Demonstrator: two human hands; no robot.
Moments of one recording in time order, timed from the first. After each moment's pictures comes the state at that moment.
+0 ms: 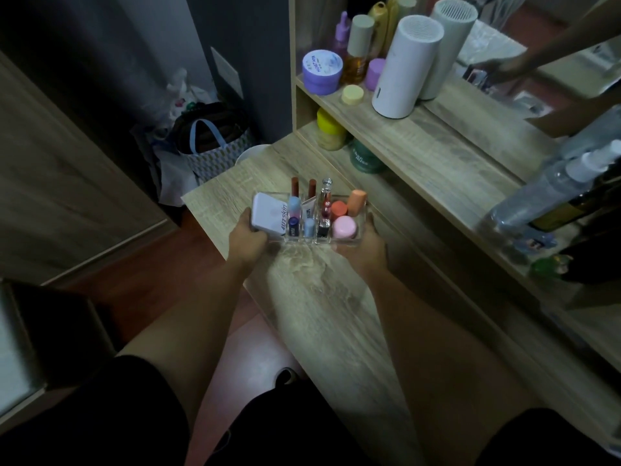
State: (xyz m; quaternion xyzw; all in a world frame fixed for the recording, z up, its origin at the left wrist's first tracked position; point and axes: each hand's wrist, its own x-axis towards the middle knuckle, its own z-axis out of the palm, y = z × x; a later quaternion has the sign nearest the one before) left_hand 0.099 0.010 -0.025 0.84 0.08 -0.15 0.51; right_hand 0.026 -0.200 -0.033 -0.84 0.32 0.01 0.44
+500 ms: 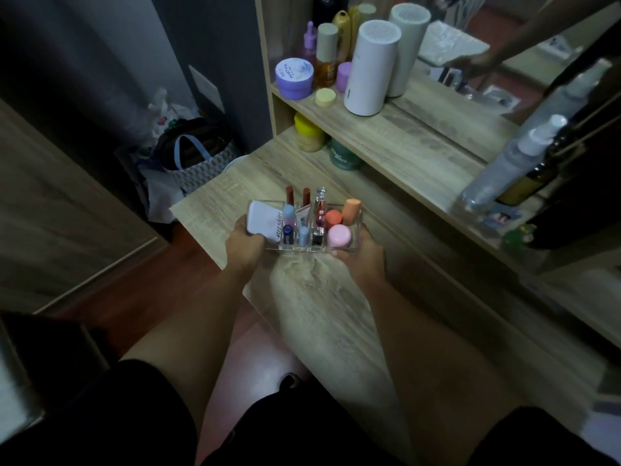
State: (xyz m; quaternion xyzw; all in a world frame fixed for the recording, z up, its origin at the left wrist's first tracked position) left_hand 0.081 -0.005 -0.010 0.83 0.09 -0.14 0.52; right_hand -0.015 -0.202 -0.031 -0.82 0.34 -0.03 0.46
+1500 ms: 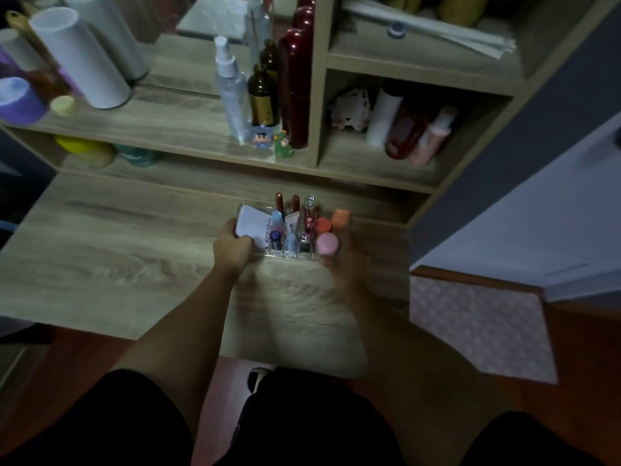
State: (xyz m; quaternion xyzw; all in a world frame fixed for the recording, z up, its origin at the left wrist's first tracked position) left_hand -0.083 -0.179 -0.008 0.81 -0.14 -0.33 0.47; right_hand -0.276 -0.269 -0.034 -0.73 0.54 -0.15 0.40
